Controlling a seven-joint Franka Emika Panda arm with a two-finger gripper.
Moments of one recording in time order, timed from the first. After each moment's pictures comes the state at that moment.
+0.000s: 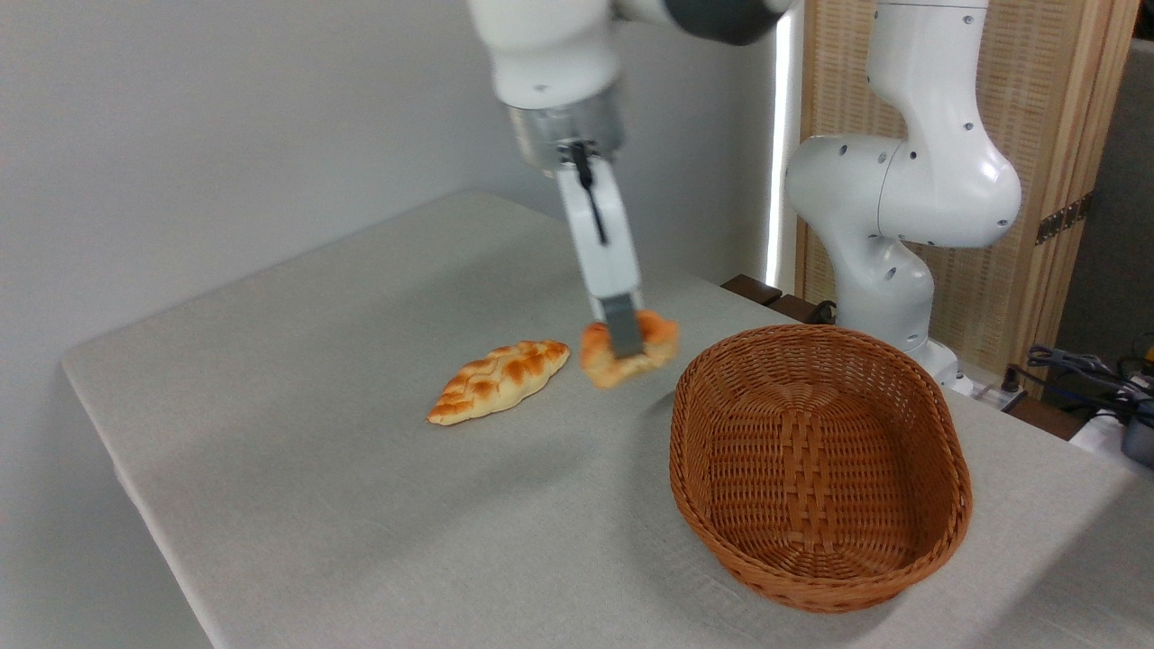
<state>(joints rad) 0.26 -0.26 -0.14 -2.02 -0.09 1.58 1.52</state>
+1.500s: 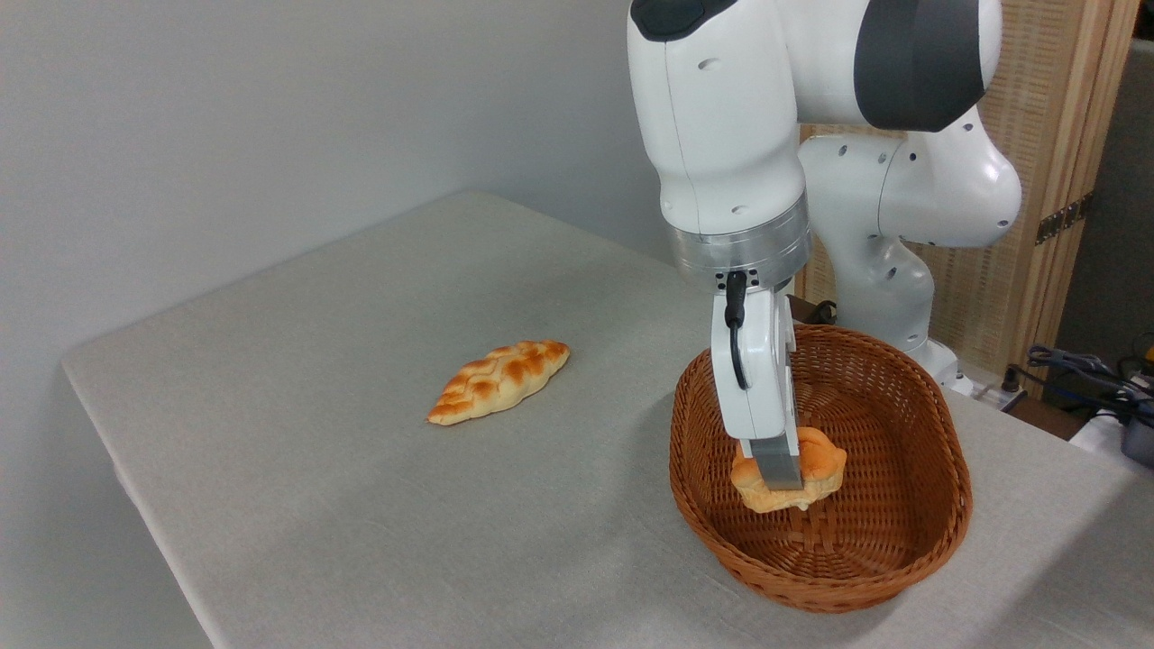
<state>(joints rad) 0.26 -0.23 0.08 -2.14 0.10 1.75 1.98</state>
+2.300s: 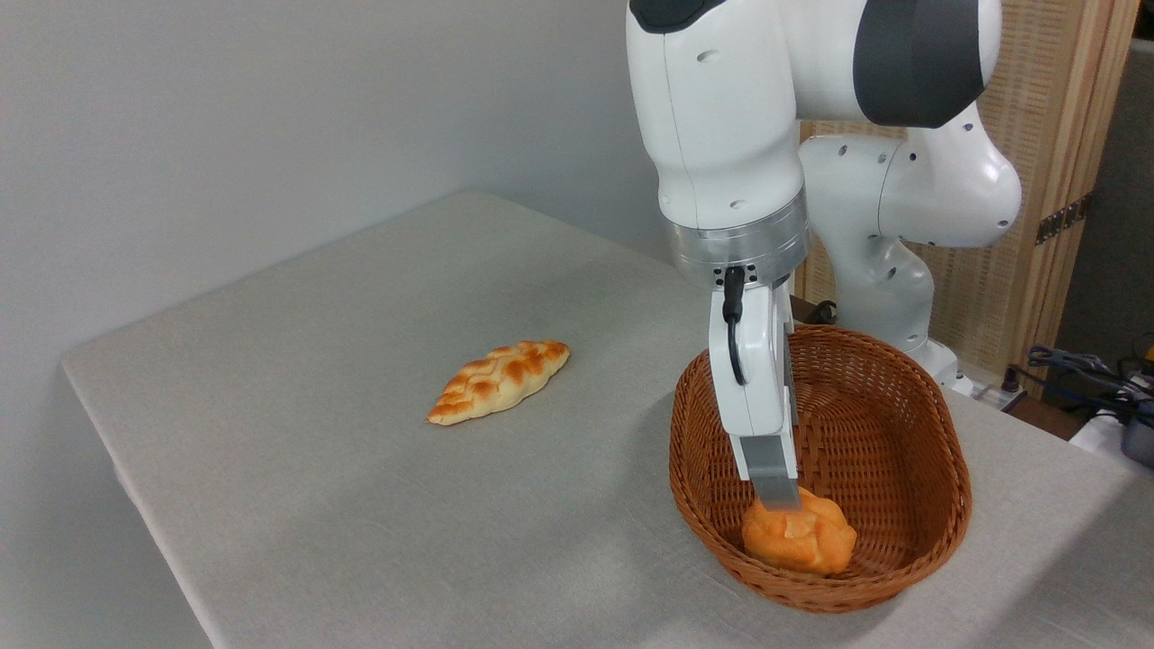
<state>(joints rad) 0.26 -0.23 0.08 -2.13 0.10 1.76 1.98</state>
